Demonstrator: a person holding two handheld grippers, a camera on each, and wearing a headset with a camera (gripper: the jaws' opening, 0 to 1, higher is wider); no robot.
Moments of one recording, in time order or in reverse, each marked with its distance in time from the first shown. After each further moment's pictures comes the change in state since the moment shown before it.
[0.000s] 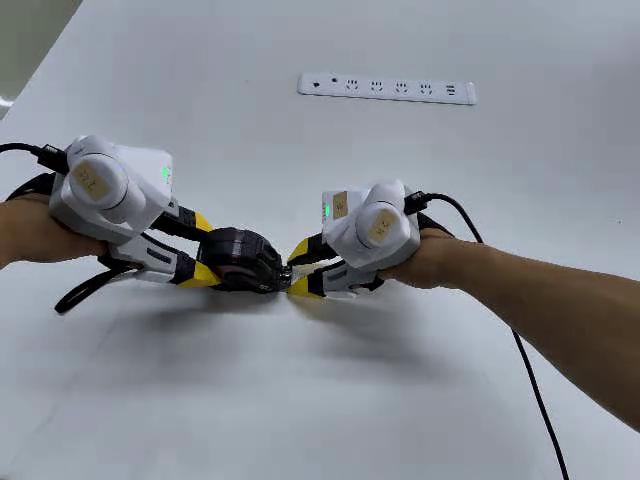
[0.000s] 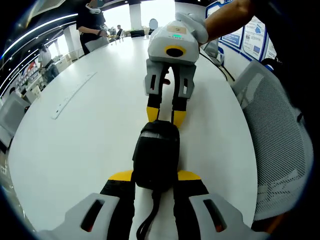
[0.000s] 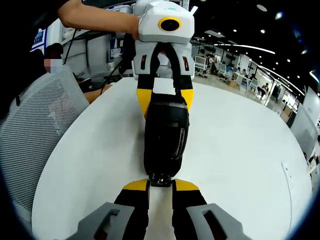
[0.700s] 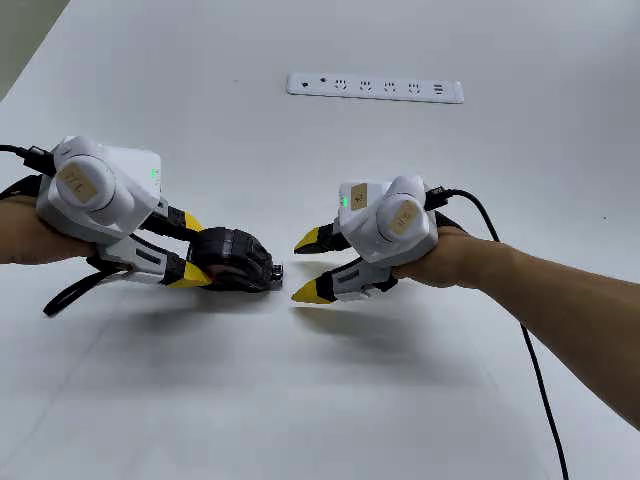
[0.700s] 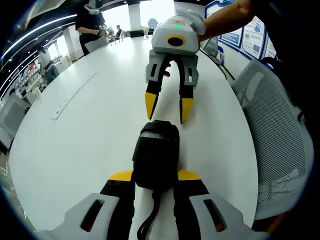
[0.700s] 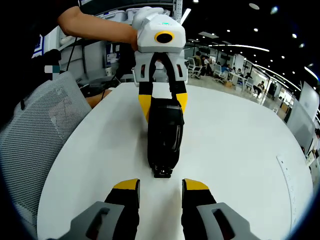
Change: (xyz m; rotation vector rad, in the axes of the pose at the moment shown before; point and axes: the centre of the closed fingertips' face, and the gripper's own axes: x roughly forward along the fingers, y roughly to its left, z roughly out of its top) left arm 0.000 0.000 0.001 0.009 0.001 0.004; right arm -0.021 0.001 -0.003 0.029 -0.026 -0.018
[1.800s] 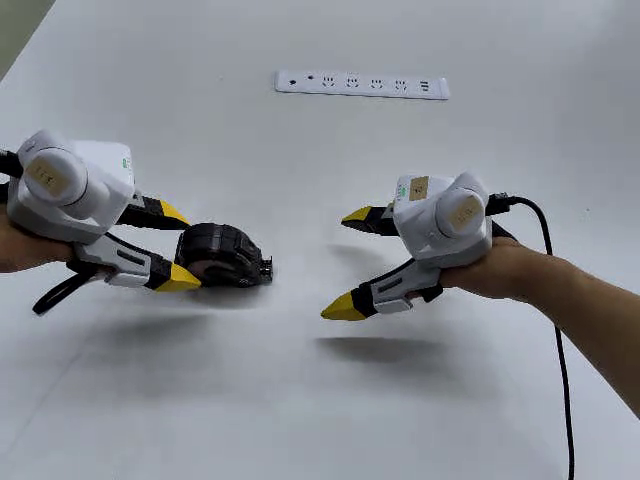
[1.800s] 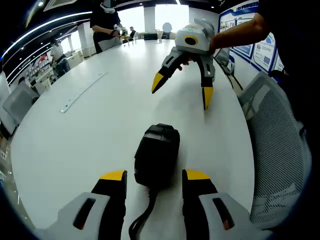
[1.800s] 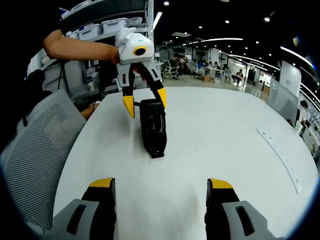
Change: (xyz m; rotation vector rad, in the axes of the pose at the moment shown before) left arm -0.010 -0.002 0.001 -0.095 -0.029 0.056; right arm -0.050 0.004 -0.020 0.194 -0.054 -0.118
